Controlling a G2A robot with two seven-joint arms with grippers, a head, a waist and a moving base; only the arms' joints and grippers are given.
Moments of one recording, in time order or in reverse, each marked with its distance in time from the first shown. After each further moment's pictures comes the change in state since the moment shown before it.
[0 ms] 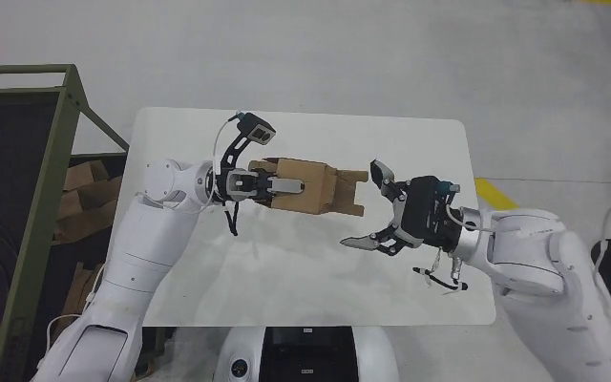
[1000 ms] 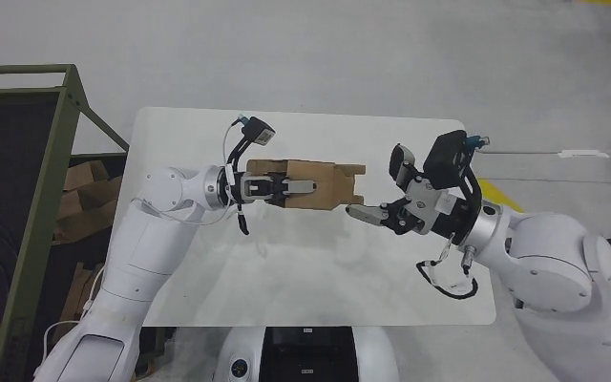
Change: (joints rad) left arm 0.049 0.012 -0.001 -0.080 0.234 -0.045 0.167; right arm 0.027 0.000 0.023 -0.130 0.193 0.481 0.168
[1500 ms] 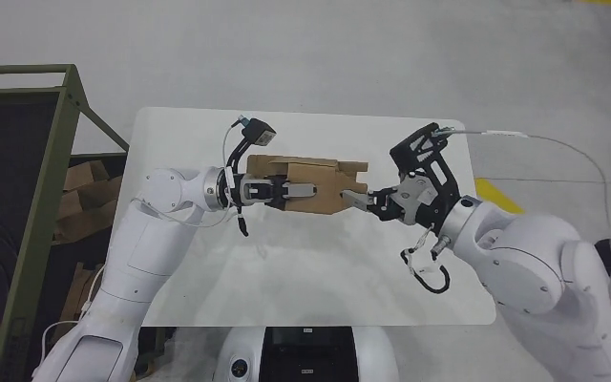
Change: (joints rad) left arm 0.002 0.006 0.002 -0.015 -0.008 -0.027 -0.014; right arm 0.105 -0.013 -0.138 -0.012 -0.225 0.302 0.158
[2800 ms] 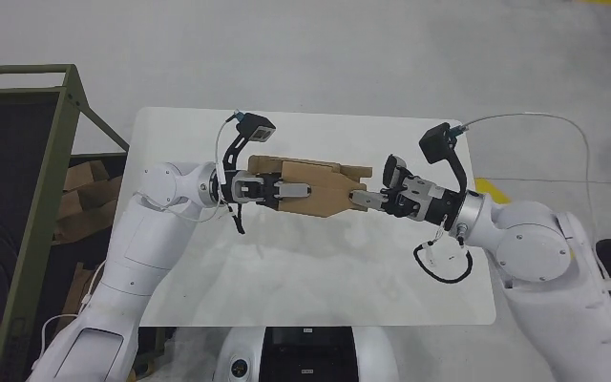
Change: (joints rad) left arm -0.044 0.003 0.022 0.036 -0.158 -0.056 -0.093; right arm -0.068 -0.009 0.097 0.224 0.452 -0.280 -0.113
